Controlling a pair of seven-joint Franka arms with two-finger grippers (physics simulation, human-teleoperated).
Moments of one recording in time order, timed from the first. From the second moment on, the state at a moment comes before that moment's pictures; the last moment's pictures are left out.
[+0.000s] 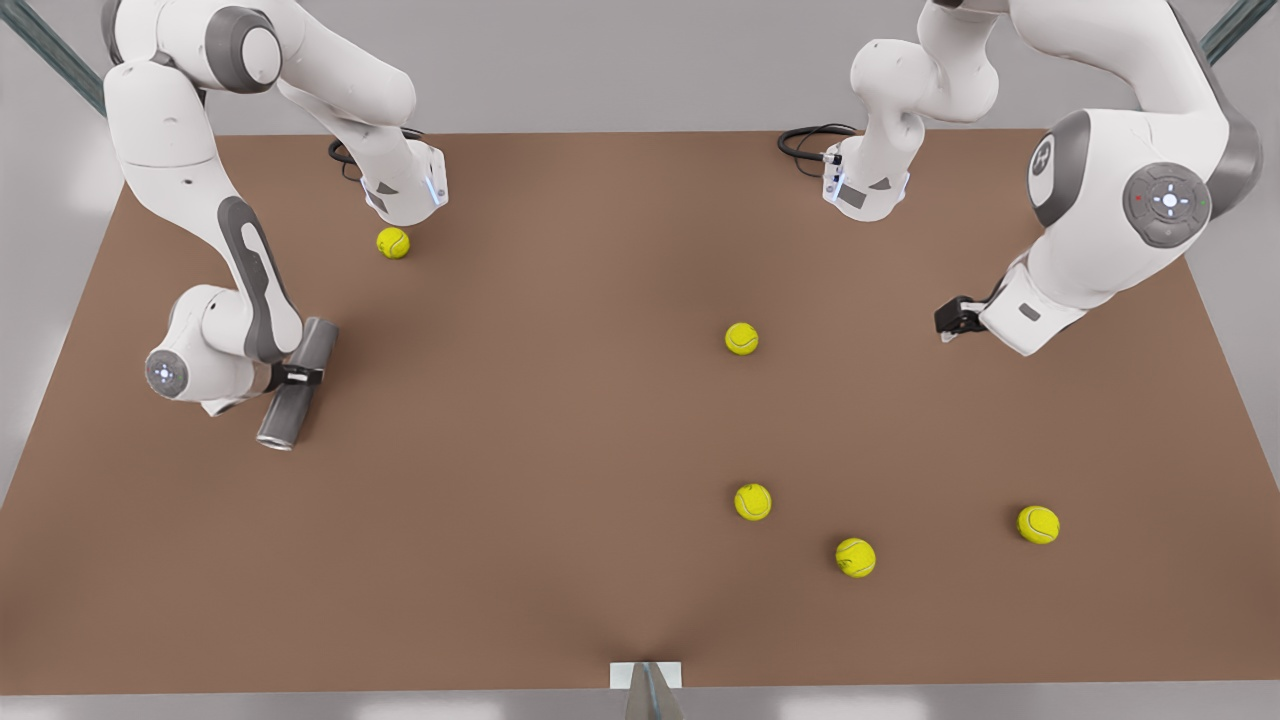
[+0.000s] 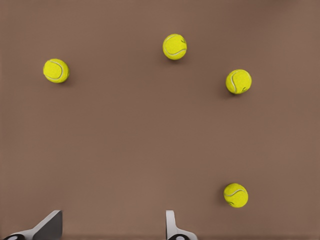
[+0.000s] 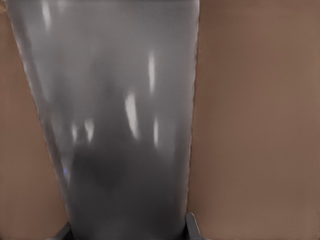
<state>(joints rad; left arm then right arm) -0.36 0.13 0.23 -1.47 0.00 1.49 -0.10 -0.30 0.40 0.03 -2.14 -0.05 2.17 -0.06</state>
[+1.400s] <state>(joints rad) -0.17 0.39 0.23 -1.69 -0.56 1.48 0.04 0.27 0.41 0.02 -1.18 0.11 1.67 -0.56</state>
